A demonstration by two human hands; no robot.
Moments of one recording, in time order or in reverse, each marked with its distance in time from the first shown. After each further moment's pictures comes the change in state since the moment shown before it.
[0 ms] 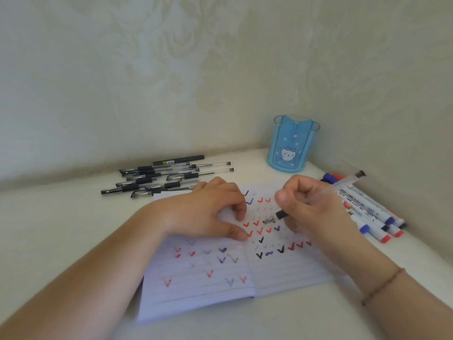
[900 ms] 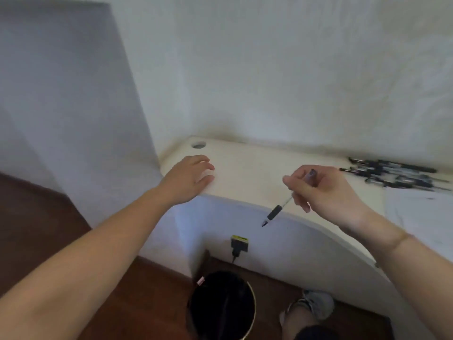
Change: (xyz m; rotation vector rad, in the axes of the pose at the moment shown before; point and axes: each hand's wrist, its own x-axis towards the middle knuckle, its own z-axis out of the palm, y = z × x) left_hand -0.472 -0.068 -0.041 0.269 0.552 -0.981; right_hand -0.052 -0.078 0.317 -0.152 -0.641 -0.113
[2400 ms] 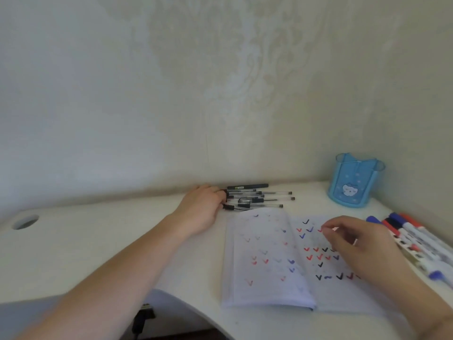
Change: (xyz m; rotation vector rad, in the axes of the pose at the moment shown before) left_hand 0.164 0.320 0.122 0.194 0.005 0.566; right_hand -0.155 0.122 -0.266 -0.649 0.640 0.203
